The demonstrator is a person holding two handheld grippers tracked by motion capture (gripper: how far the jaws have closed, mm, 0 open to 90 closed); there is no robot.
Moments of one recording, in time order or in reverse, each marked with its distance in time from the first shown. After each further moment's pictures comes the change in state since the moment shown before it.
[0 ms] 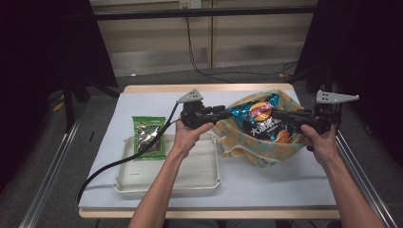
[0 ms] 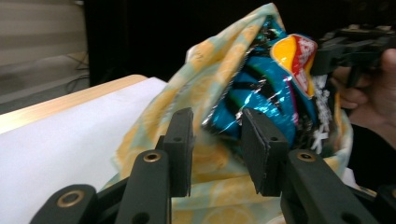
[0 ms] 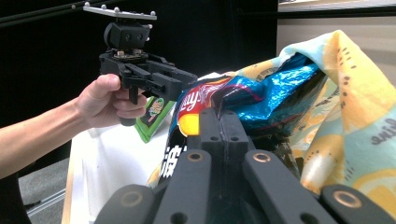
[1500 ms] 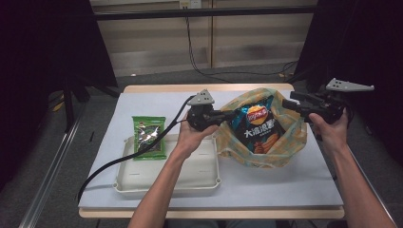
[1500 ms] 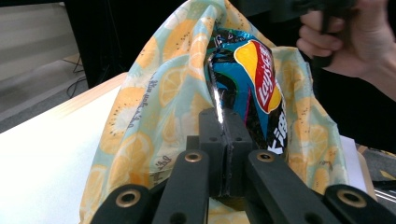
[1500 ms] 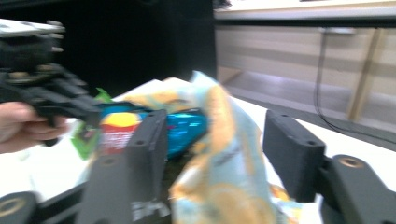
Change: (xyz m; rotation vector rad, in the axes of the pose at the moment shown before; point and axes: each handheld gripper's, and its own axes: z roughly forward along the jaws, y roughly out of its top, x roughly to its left) left arm -0.025 0.013 0.007 0.089 0.011 0.159; right arm -0.022 0.022 -0.017 0.000 -0.258 0.014
